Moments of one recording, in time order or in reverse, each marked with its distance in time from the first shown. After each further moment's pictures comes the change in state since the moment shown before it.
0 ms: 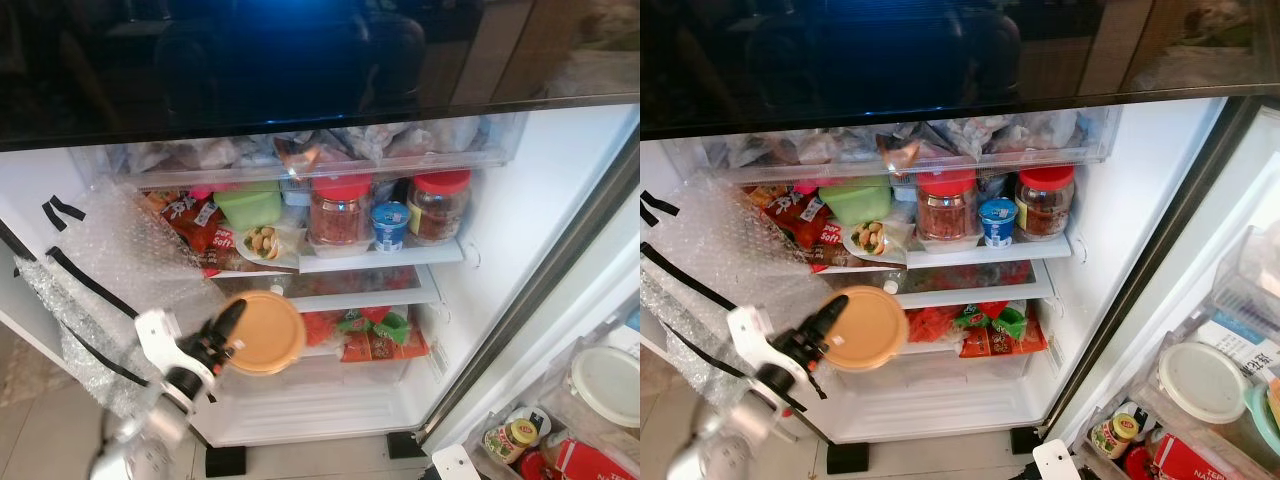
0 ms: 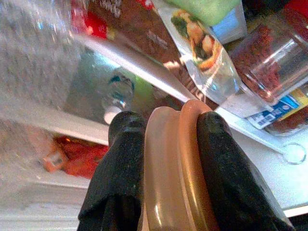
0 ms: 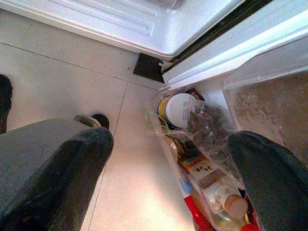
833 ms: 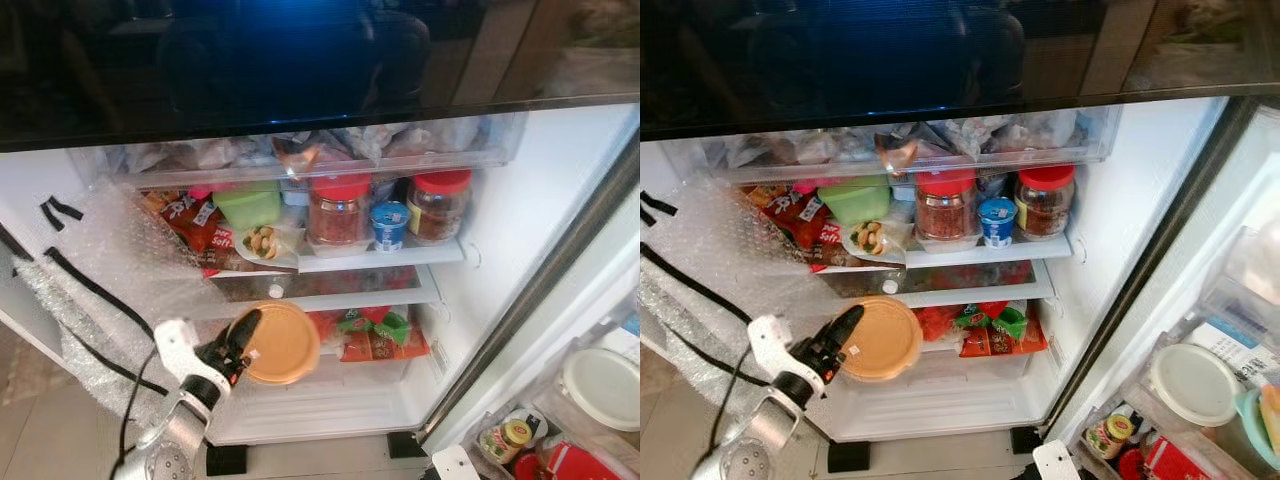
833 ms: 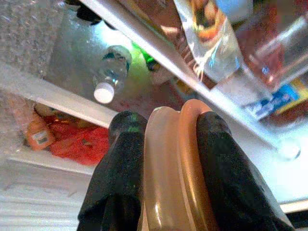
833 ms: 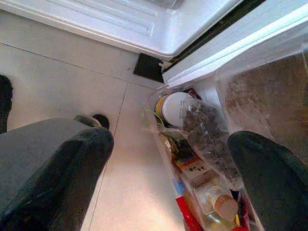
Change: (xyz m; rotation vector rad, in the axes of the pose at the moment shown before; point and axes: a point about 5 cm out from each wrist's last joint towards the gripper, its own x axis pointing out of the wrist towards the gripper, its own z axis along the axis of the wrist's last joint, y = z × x) left arm -0.002 -0.009 -0.028 -0.134 0.007 0.025; right arm 0.000 0.000 -0.002 0.003 -0.004 -0.002
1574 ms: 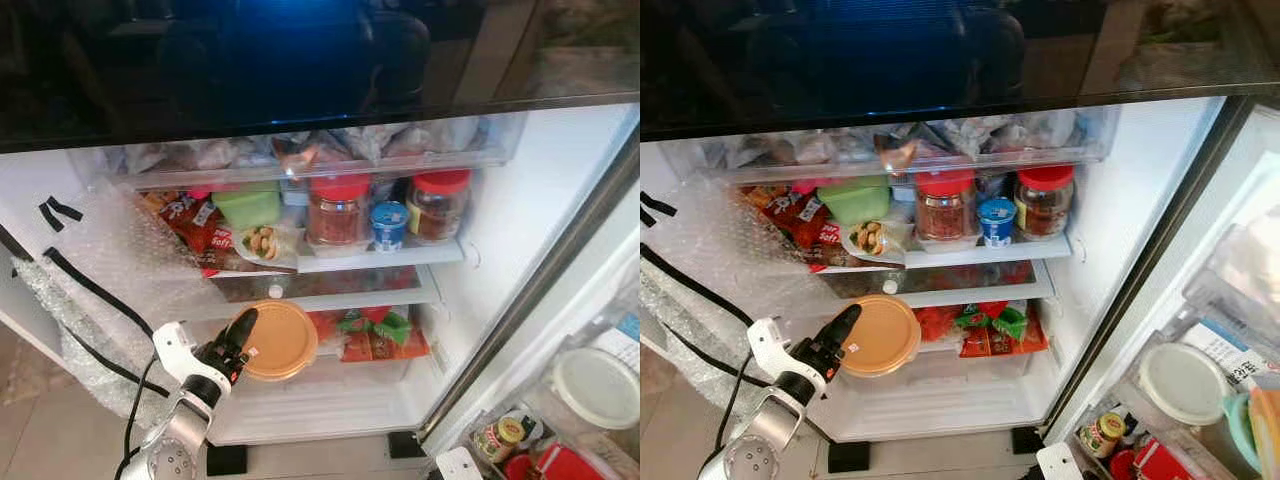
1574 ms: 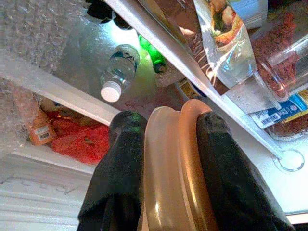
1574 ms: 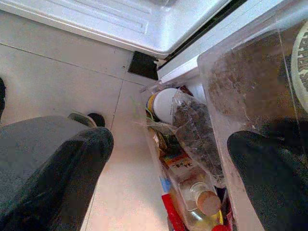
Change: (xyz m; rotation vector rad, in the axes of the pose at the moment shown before) left arm 0.004 0.005 -0.006 -0.043 0.004 0.026; right arm -0.001 -0.003 -0.003 0.006 0.007 -0.023
